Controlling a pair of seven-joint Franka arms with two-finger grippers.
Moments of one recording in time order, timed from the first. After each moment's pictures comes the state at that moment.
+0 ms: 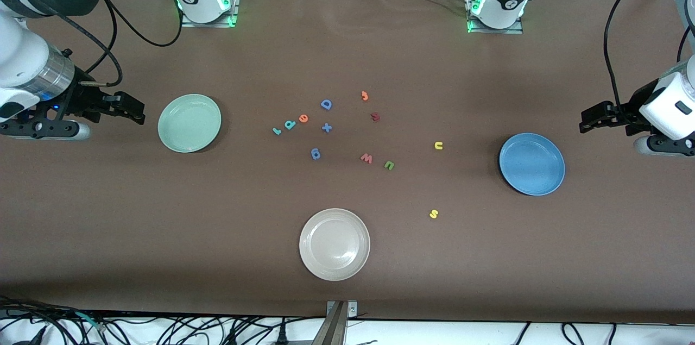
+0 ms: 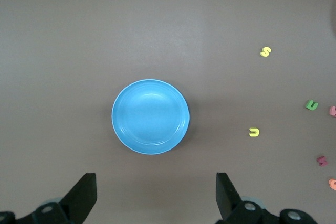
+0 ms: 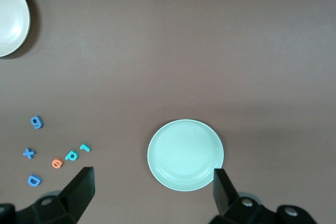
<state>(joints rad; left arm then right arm) 0.14 0.21 -0.16 -1.46 0.02 1.61 0.02 0.05 0.15 0.08 -1.56 -0.01 1.70 0.16</state>
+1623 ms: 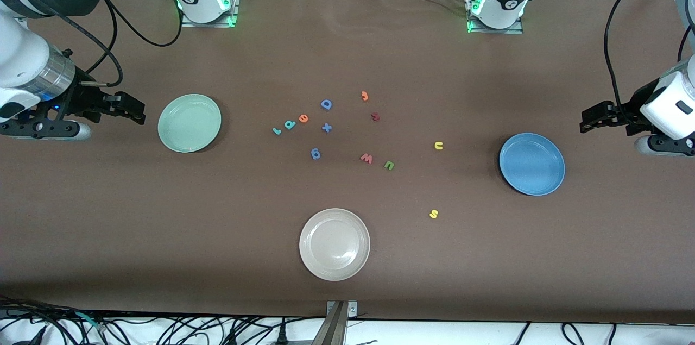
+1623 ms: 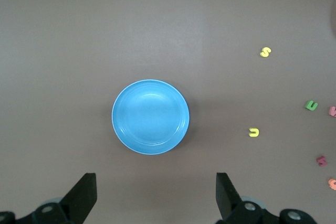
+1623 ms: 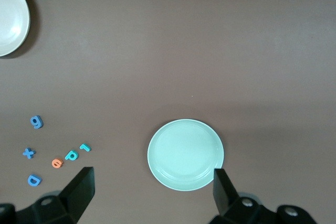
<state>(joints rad) 0.14 0.21 -0.16 -1.46 0.02 1.61 0.02 0.05 0.15 0.08 -1.56 -0.01 1.70 0.16</state>
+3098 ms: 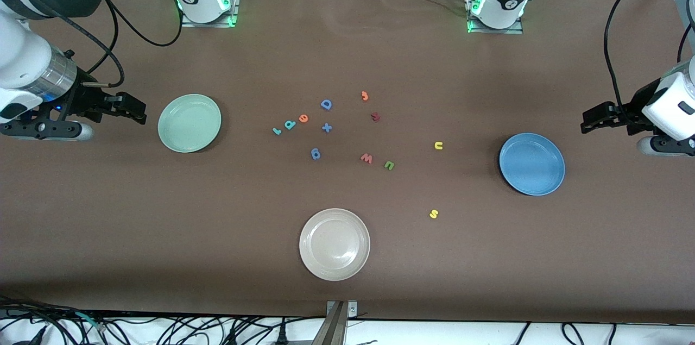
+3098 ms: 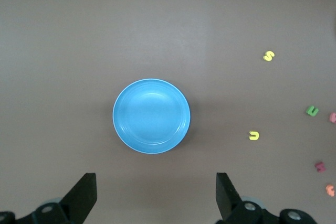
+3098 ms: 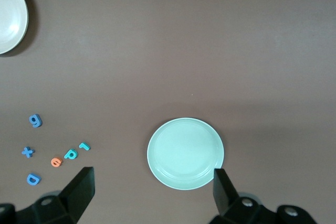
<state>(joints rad) 0.15 0.21 -0.16 -1.46 0.02 1.61 -0.03 0.05 0.15 0.08 -1.56 -0.01 1.70 0.16</state>
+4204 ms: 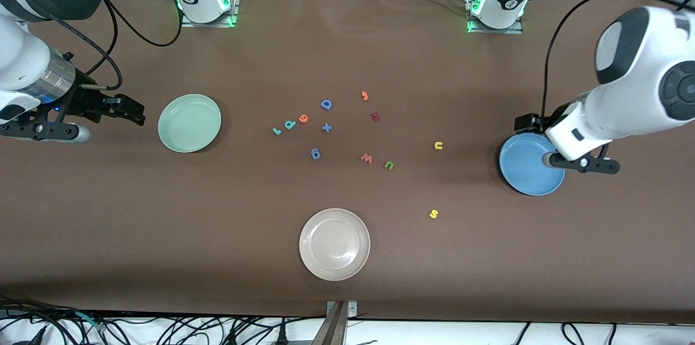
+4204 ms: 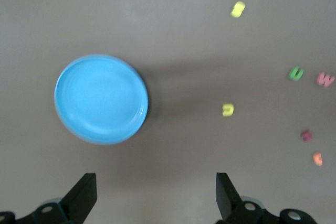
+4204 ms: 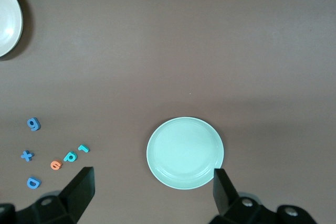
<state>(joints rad) 0.01 0.35 -0.20 -1.47 0.02 1.63 -0.07 0.05 0.15 0.07 -1.57 -0.01 1.70 0.18</state>
